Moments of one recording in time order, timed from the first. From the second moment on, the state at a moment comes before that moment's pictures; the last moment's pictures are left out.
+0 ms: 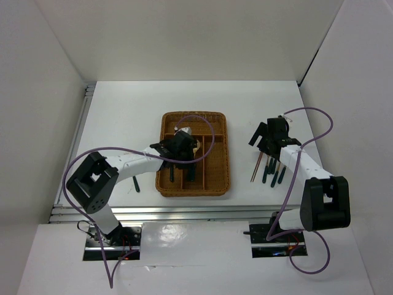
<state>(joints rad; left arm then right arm) -0.73 1.66 1.01 -0.23 -0.05 -0.77 0.07 1.35 0.81 -0.31 0.16 0.57</state>
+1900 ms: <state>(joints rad) -0.21 1.18 0.64 -0.61 -0.13 -0.74 0.07 1.38 0.81 -0.31 0.12 0.58</state>
